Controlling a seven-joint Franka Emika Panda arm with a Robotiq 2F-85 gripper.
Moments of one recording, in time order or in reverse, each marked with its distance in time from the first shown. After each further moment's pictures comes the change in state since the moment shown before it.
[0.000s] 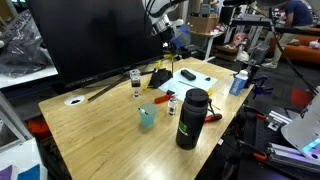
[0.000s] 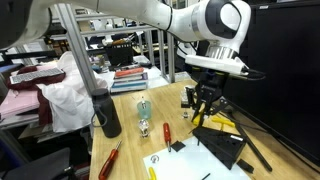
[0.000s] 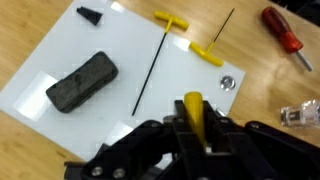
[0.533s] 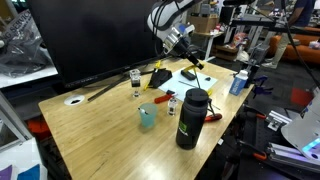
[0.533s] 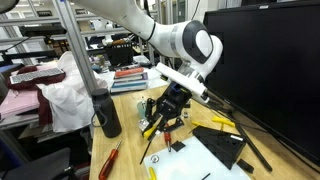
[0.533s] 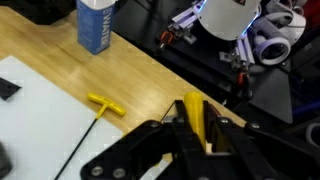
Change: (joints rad) arm 0.009 -0.149 0.045 -0.387 0.012 -0.166 -0.076
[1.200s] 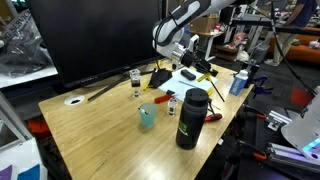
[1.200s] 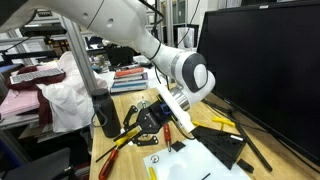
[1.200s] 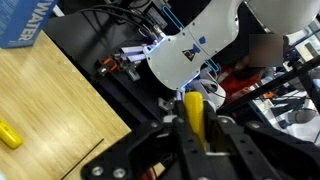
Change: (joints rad) arm -0.046 0.094 0.045 -0.045 0.081 -0.218 -0.295
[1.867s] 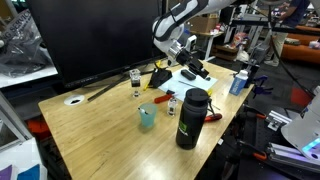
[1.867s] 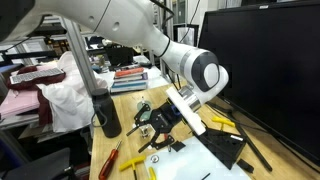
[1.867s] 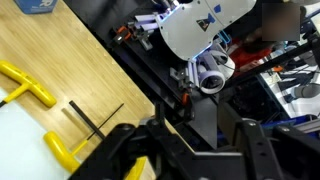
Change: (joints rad) arm -0.033 0.038 -0.005 0.094 0.057 0.085 0.001
